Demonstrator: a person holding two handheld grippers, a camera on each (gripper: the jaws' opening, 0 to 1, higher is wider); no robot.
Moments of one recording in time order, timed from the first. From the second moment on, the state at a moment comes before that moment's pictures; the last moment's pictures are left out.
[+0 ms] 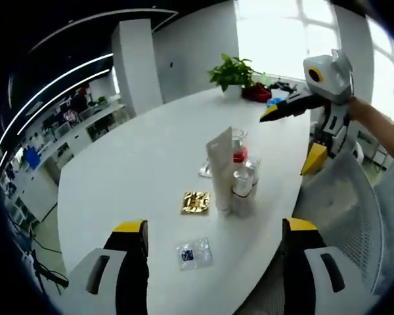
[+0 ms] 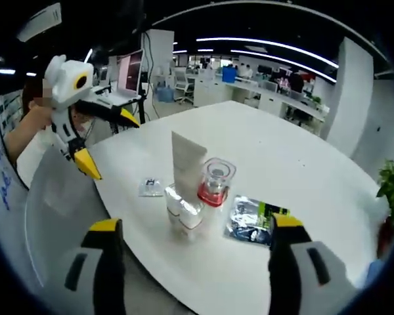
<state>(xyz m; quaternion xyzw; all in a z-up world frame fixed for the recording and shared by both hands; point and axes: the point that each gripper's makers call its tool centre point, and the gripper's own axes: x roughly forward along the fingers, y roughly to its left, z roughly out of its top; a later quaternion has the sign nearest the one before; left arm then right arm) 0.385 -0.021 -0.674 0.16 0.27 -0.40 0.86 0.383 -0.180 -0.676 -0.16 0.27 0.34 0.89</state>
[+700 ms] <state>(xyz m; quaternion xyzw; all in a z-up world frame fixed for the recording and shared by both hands) 0.371 -0.002 -0.682 0.16 0.27 -0.42 0.85 0.369 -0.182 -0.678 -0.17 0.28 0.31 0.89</state>
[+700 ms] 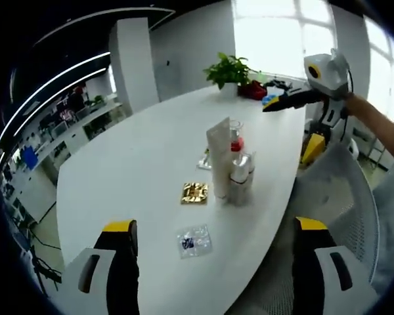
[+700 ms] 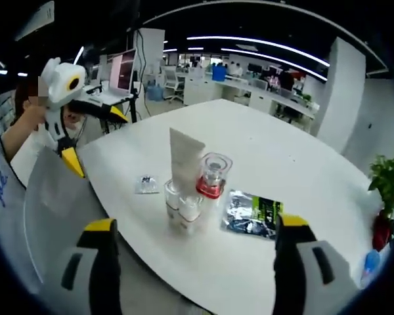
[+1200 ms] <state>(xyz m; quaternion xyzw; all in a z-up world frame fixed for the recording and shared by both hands) 0.371 0.008 -0.694 0.15 0.28 -0.42 0.85 0.372 -0.181 -0.686 -0.16 0.28 0.31 0.89</state>
